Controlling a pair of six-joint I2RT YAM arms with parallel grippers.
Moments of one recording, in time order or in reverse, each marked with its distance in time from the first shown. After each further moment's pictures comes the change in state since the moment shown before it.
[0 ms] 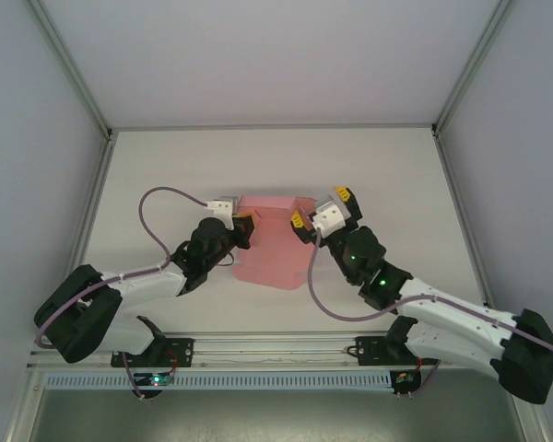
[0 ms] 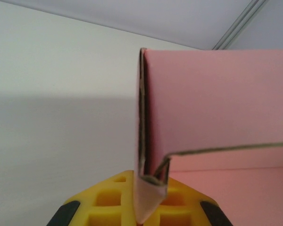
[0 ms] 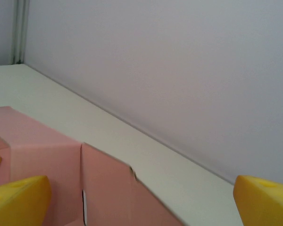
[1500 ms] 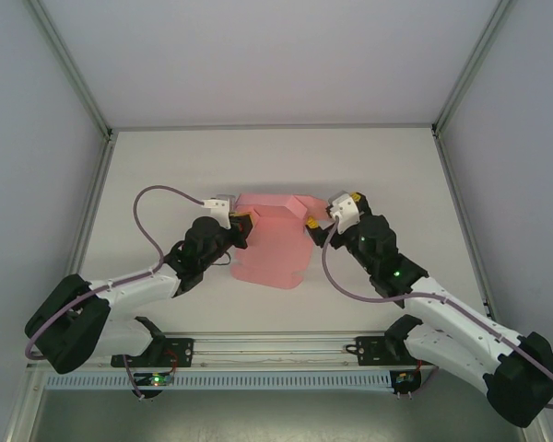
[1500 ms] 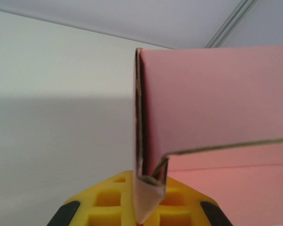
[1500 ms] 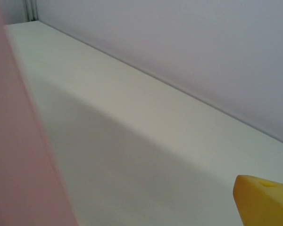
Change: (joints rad) left arm 0.015 -0.071 0.000 -0.050 0.051 0.008; right arm -0.255 0.000 0.012 -0.242 -0.321 0.145
